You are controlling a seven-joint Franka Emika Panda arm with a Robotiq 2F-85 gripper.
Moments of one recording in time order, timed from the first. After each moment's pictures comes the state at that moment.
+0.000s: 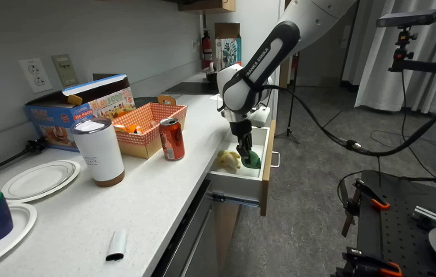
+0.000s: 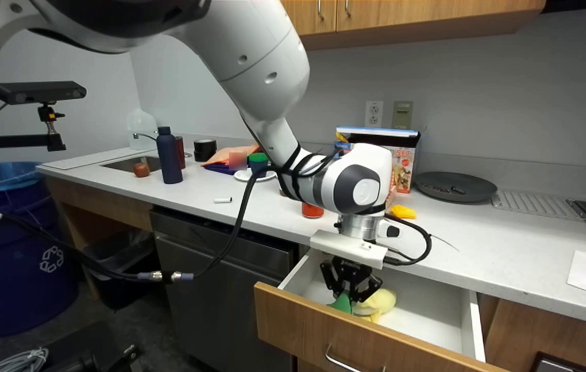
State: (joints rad) arm -0.14 0.63 0.00 -1.84 -0.11 2.25 -0.30
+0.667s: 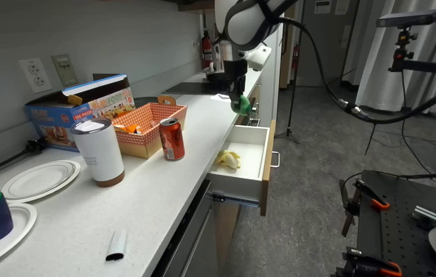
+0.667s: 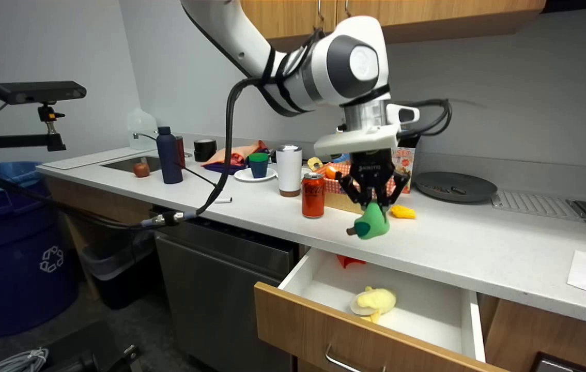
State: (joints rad) arm -0.09 0.29 -0.04 -1.85 -0.26 2.20 -0.18
